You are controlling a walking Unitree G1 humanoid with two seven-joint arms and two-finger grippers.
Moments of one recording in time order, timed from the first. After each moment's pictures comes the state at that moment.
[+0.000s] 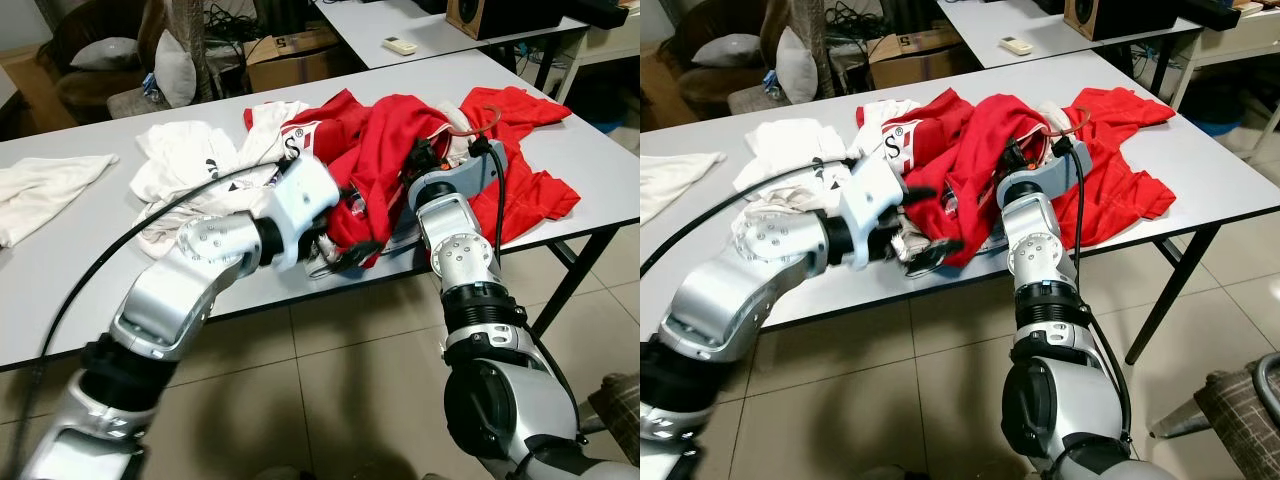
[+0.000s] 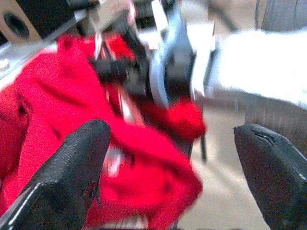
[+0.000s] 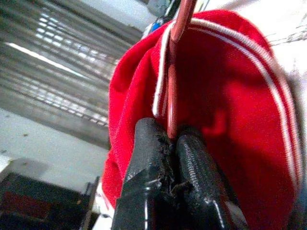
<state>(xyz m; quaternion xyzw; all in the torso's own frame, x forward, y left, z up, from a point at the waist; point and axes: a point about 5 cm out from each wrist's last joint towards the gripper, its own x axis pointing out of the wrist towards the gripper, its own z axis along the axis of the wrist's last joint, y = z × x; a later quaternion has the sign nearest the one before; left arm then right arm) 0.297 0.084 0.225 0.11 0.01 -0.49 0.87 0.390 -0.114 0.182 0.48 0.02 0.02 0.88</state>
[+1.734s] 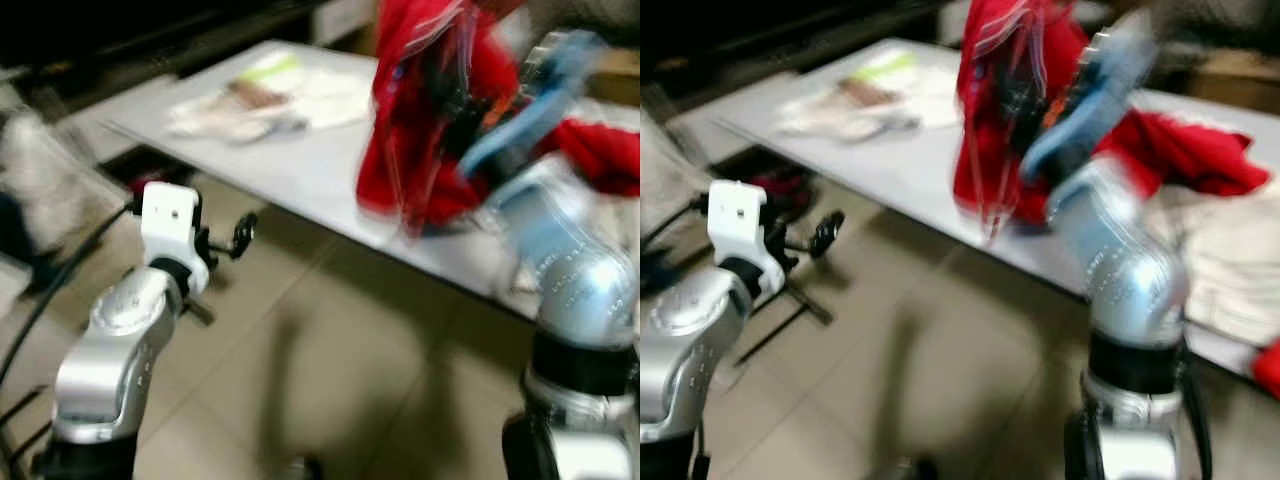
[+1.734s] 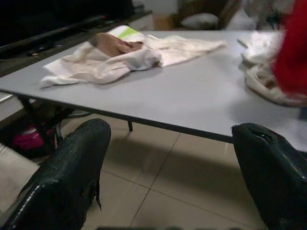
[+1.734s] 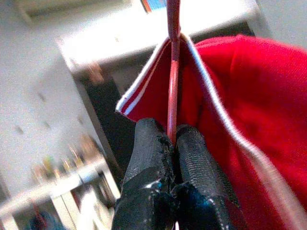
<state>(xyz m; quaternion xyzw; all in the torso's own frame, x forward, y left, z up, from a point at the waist) 0.276 0.174 0.179 0.03 0.04 -0.12 0.99 0.304 -0.135 0.313 0.23 -0.18 0.23 0.93</state>
